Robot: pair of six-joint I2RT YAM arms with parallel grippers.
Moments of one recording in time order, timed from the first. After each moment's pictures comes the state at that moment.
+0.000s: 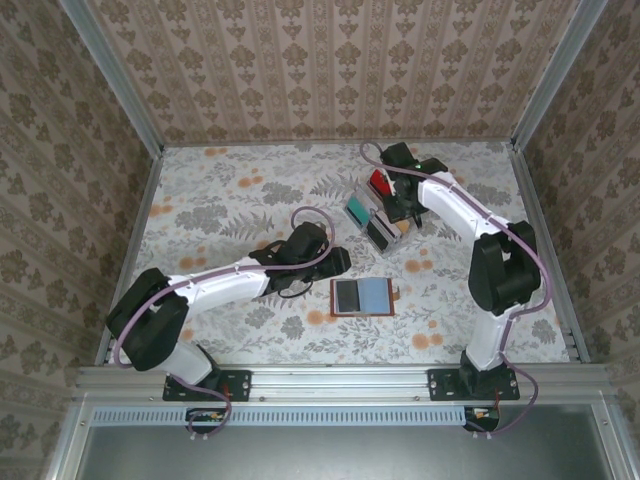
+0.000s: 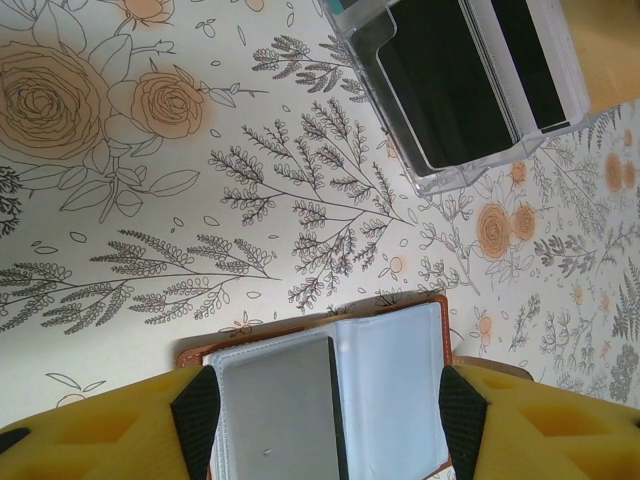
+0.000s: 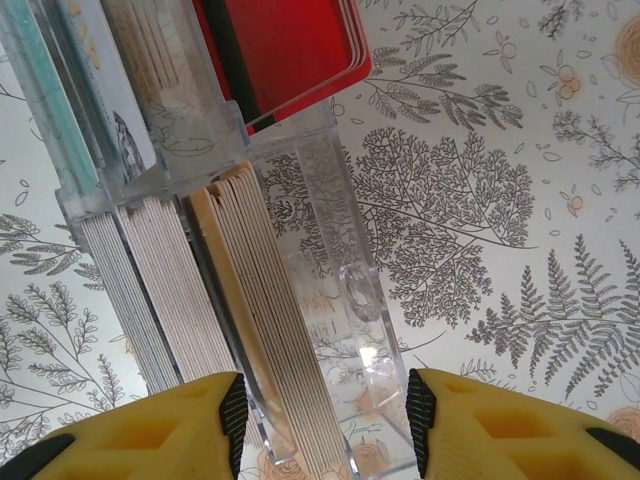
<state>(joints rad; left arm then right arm) -0.89 1.51 0.86 -0.14 0.07 -0.93 0.34 1.87 1.59 -0.96 0.23 0.04</state>
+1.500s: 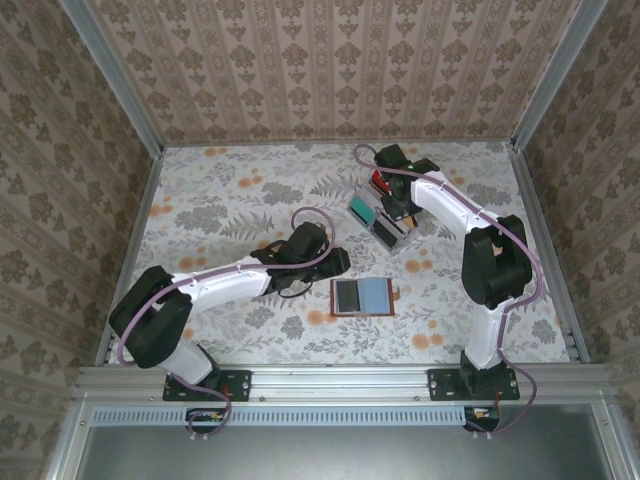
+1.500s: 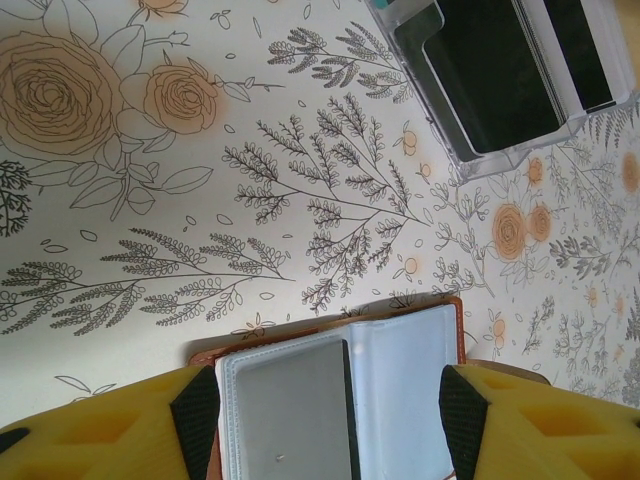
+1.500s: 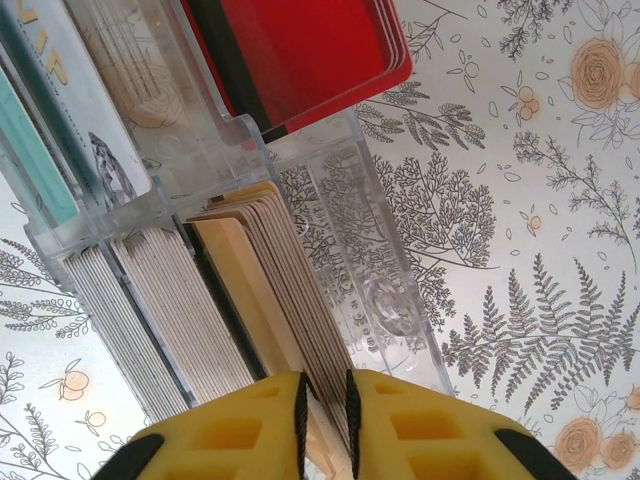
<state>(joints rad) -0.88 1.53 0.86 -0.14 0.07 -0.93 0.35 1.92 1.61 -0.94 0.34 0.02</state>
